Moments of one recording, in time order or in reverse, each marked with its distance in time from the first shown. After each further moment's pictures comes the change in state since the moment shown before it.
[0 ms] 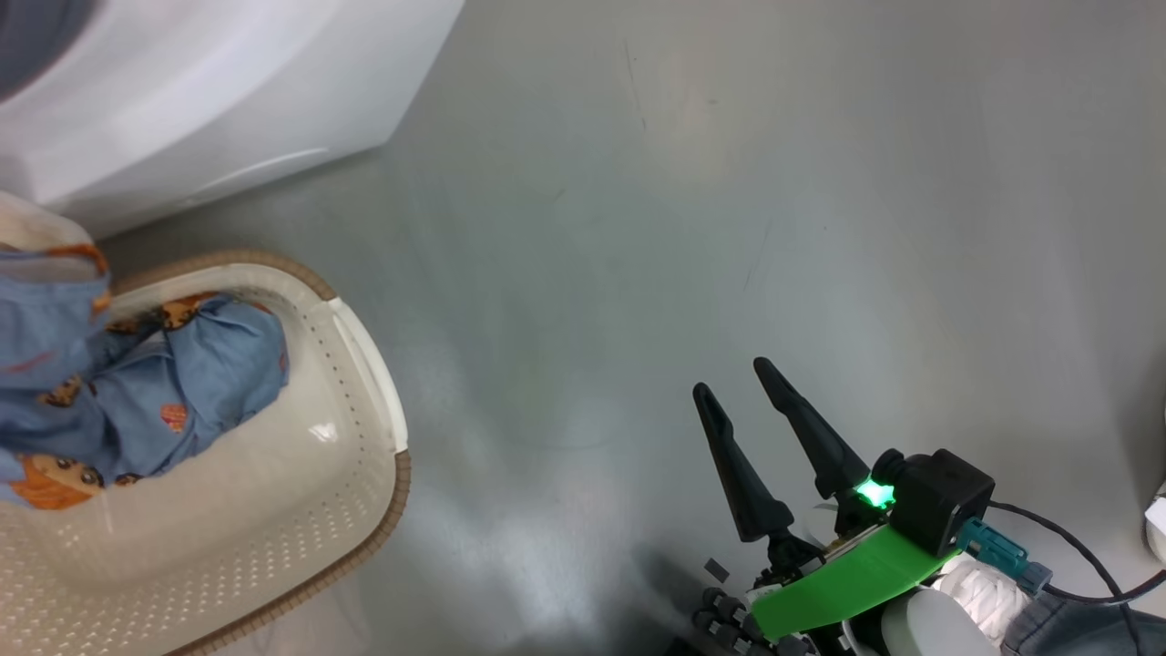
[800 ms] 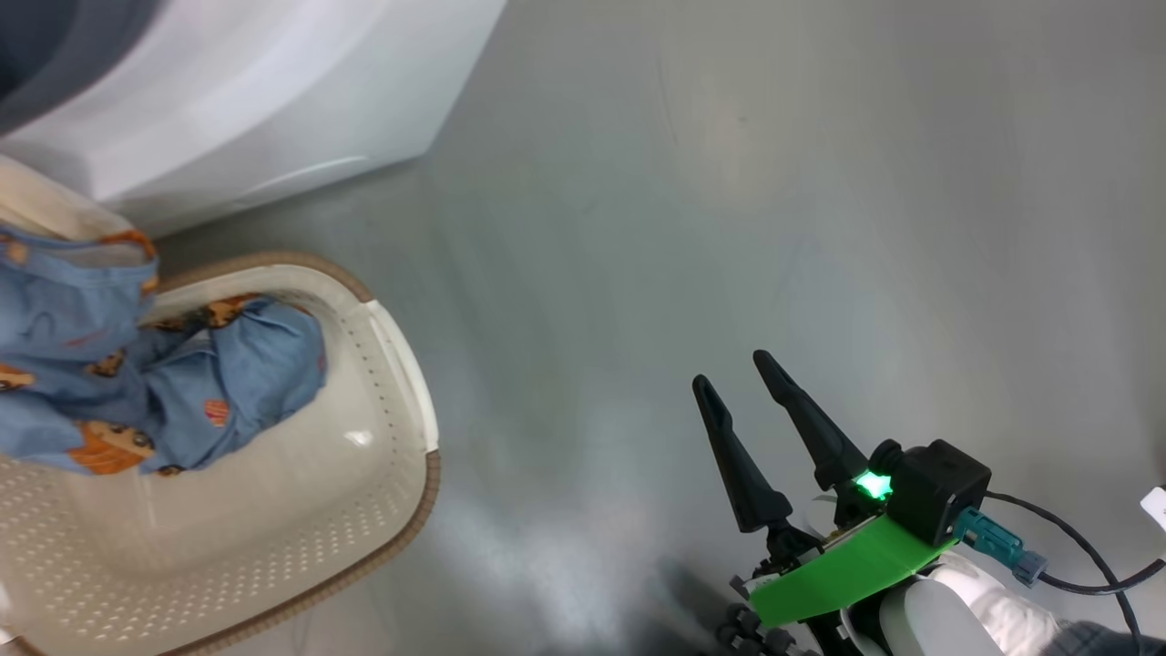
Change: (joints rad) left arm -0.054 -0.082 -0.072 0.199 0.031 0.058 0.016; right arm -0.020 0.002 -0.001 0.021 -0.002 0.000 0.000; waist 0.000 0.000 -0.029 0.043
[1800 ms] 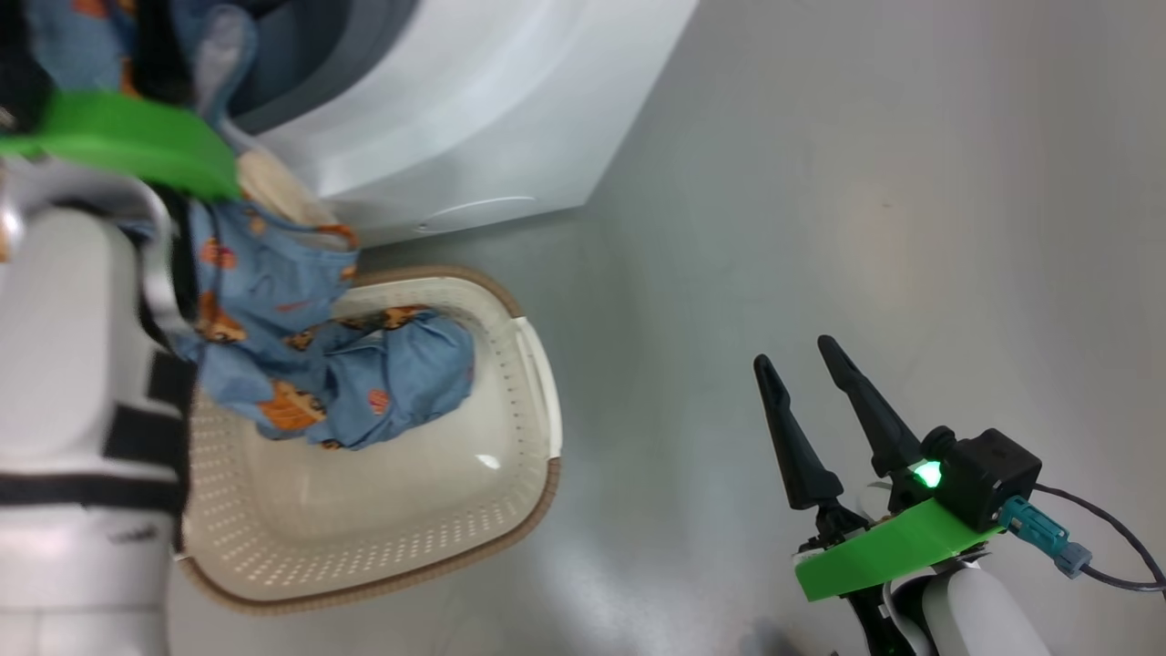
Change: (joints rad) left arm 0.471 -0.241 0.010 -0.490 -0.042 0.048 -0.017; right arm -0.003 -0.004 -0.107 0.021 -0.044 0.000 0.000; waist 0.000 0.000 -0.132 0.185
